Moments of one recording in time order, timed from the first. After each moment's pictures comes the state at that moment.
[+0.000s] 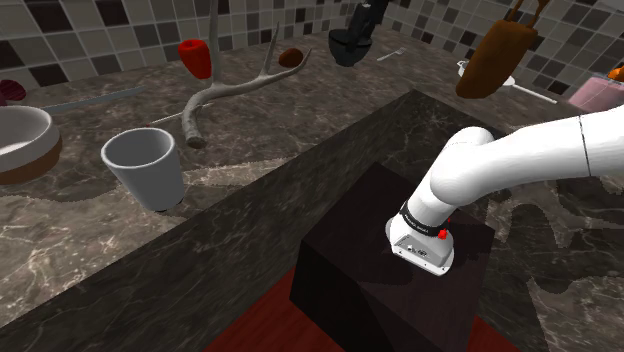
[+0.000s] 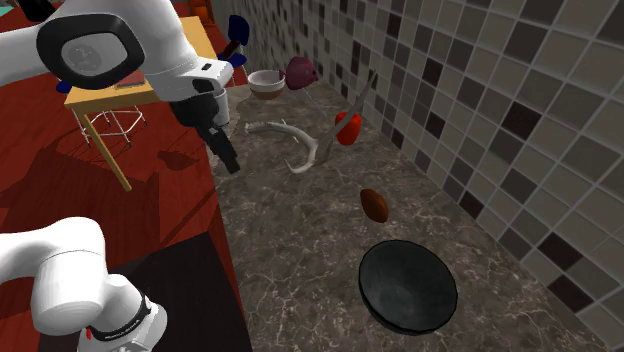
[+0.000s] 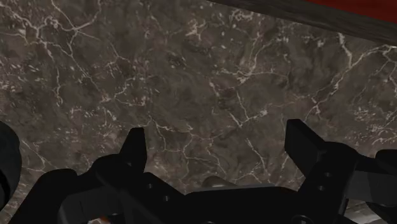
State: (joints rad) arm 0.02 -0.78 0.03 -2.28 -0.08 1.69 -0.10
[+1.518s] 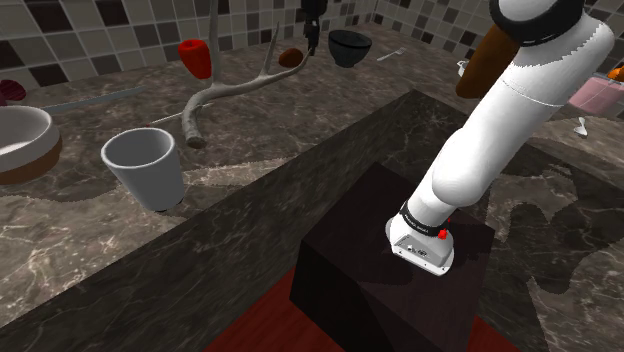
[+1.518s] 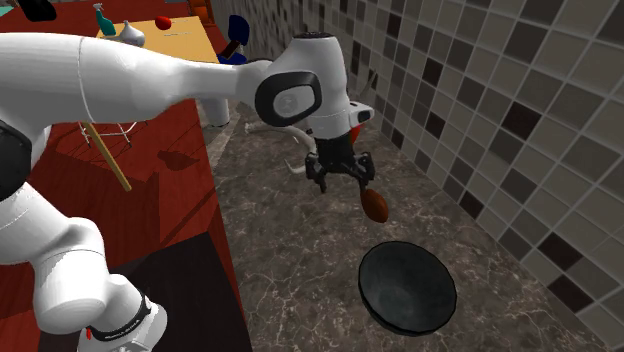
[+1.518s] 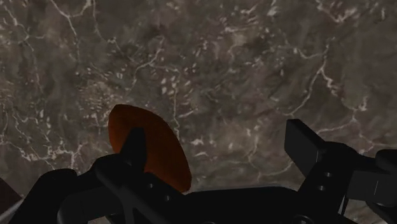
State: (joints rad) arm 0.07 -0.05 -0.20 -1.88 -0.21 1.98 -0.84
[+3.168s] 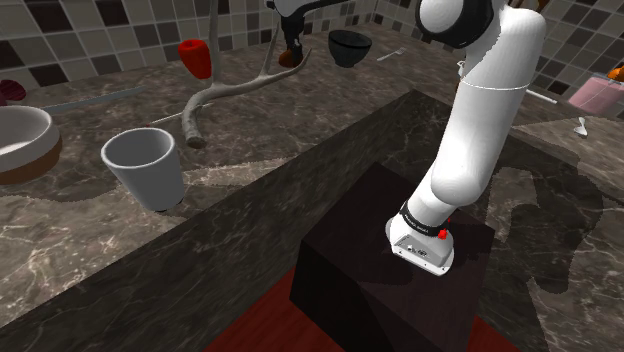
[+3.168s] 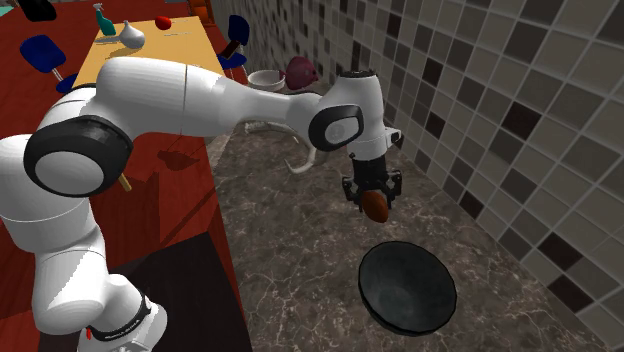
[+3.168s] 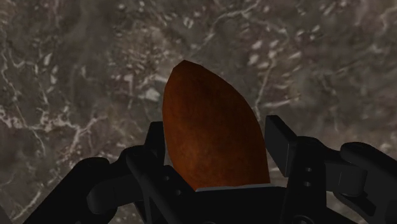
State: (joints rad) arm 0.04 0.27 -0.21 -1.67 -0.20 2.09 -1.06
